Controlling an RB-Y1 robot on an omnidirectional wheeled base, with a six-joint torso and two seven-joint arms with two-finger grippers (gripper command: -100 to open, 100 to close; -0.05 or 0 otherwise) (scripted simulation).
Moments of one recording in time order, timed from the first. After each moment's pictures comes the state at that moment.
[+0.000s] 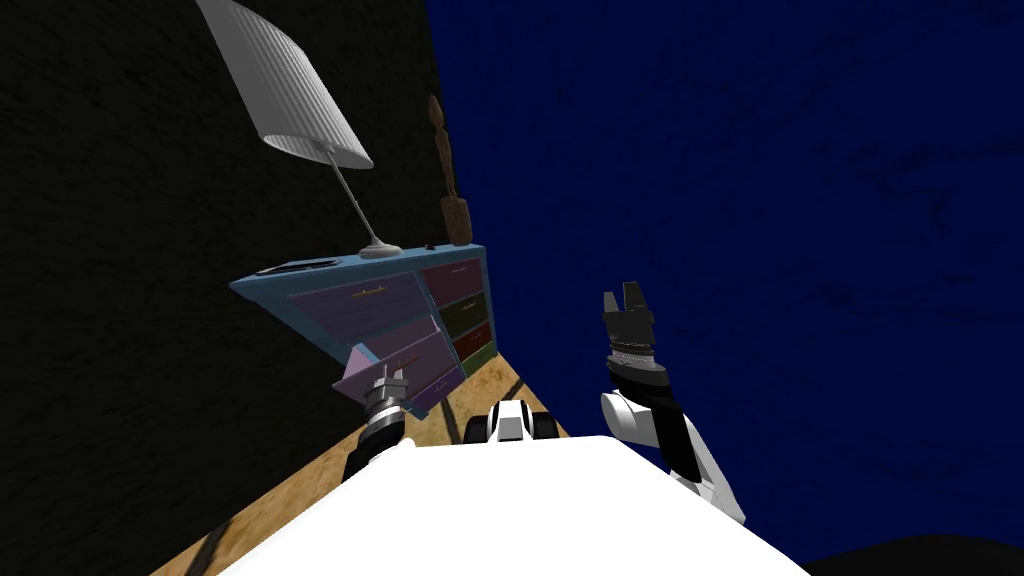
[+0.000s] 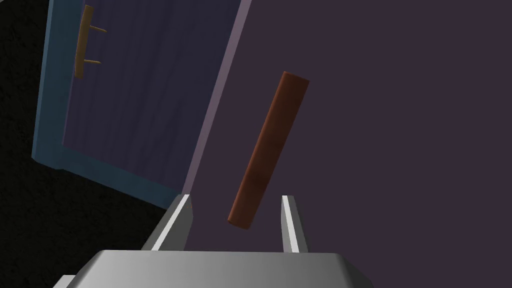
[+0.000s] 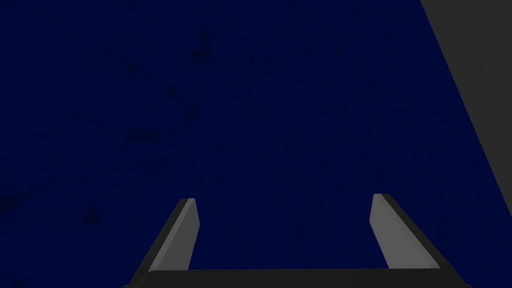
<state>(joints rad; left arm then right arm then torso) 0.51 -0.04 0.23 -1.69 0.41 -0.50 0.05 0.50 -0.05 -0.06 -2.39 0.01 -0.45 0.12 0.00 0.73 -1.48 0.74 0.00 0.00</state>
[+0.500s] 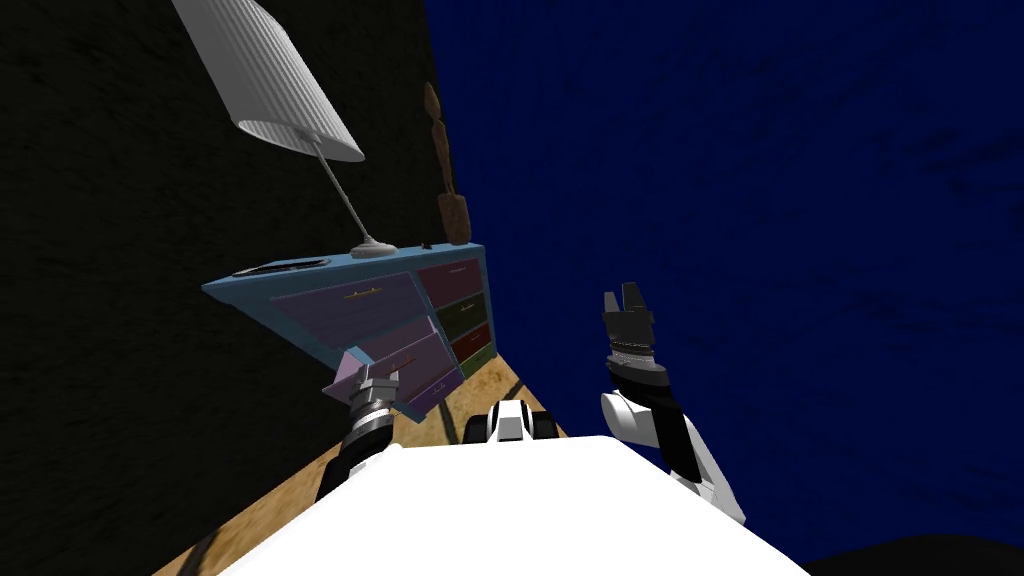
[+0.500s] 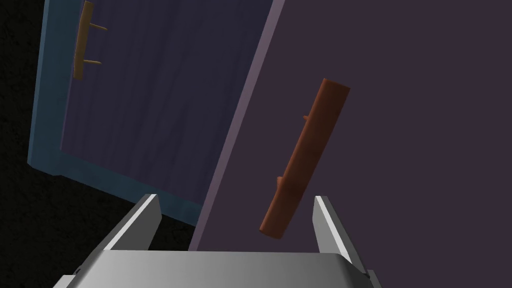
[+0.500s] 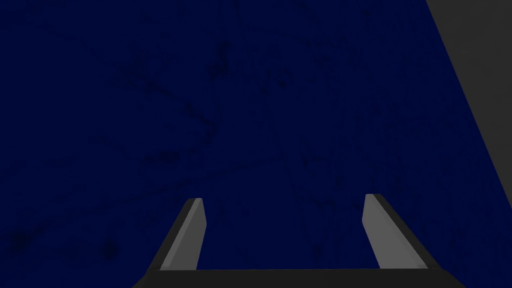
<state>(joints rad) 0.57 -0.04 0.25 -1.82 0.44 -0.41 0.04 0.50 -0.05 -0.06 -2.39 0.01 -0.45 0.12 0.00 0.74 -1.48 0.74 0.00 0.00</state>
